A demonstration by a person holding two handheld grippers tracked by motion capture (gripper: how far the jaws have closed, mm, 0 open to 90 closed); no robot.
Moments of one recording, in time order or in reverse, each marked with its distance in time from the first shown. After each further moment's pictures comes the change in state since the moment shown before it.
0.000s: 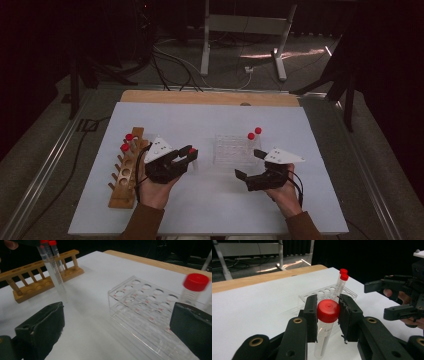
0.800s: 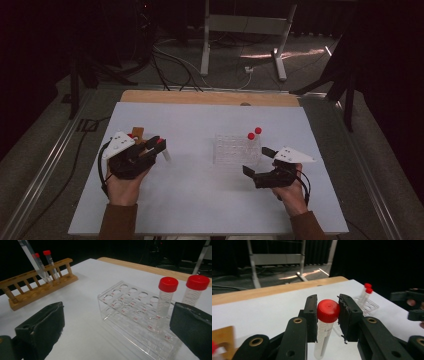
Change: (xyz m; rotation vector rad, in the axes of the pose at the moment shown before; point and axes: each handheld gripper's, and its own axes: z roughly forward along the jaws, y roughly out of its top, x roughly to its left) left arm 0.041 0.012 -0.062 -0.076 0.141 -0.034; right arm -0.013 -0.001 -0.014 -0.051 -0.032 0.028
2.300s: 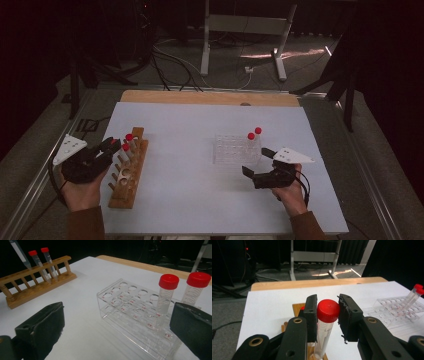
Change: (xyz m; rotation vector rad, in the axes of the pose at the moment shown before) left arm 0.062 -0.016 -0.056 0.023 0.234 -0.063; right arm 0.001 -0.002 0.002 0.013 -0.009 -0.004
